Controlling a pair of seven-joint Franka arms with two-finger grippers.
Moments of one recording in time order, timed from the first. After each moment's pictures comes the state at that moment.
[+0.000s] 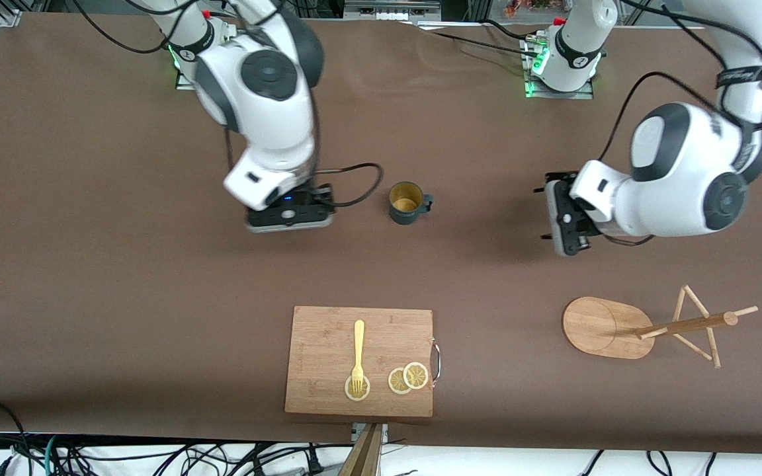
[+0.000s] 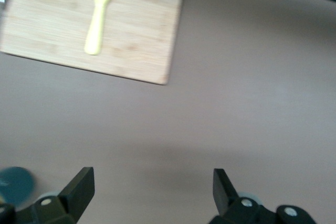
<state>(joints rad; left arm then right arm) -0.07 0.35 -0.17 -1.70 -0.37 1.81 1.20 0.37 0.38 0.23 -1.46 -0.32 1.89 0.50</state>
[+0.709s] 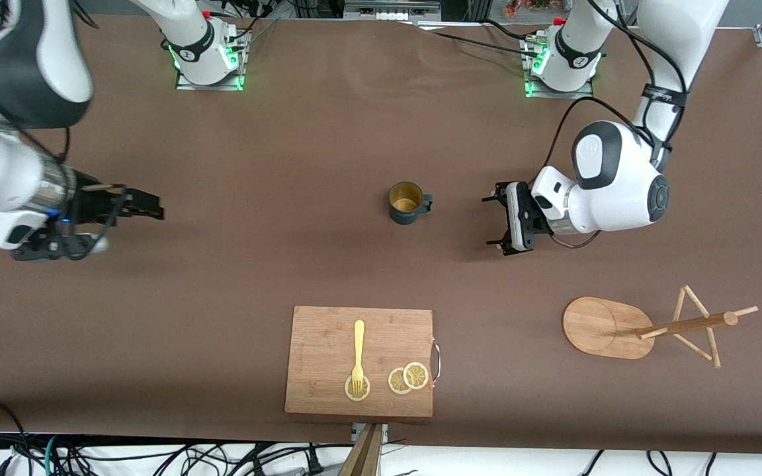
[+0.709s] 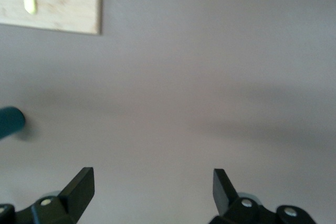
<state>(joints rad) -0.08 0.35 -0.21 -2.00 -0.81 2.19 1.58 0.23 0.28 -0.20 -1.45 0.19 1.57 -0.06</state>
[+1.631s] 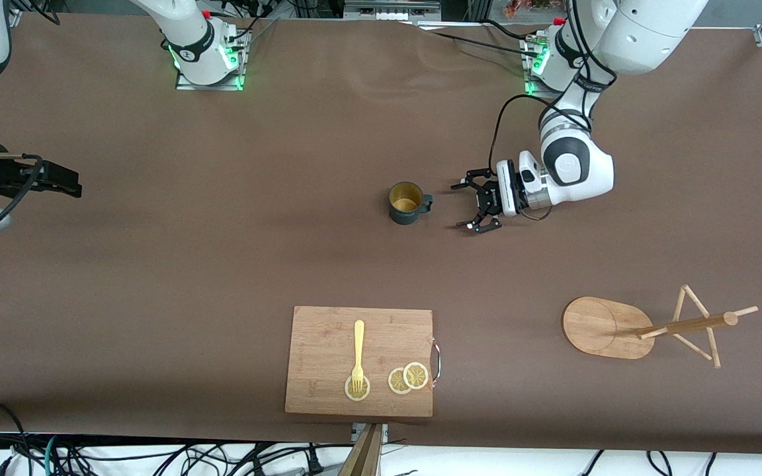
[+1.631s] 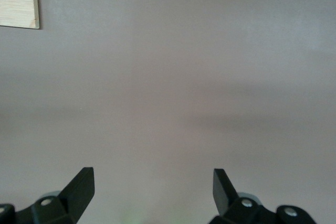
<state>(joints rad) -0.10 0.46 -0.24 -2.27 -1.67 2.28 2.49 0.23 0.27 -0.25 -1.29 0.03 1.43 -0.07</state>
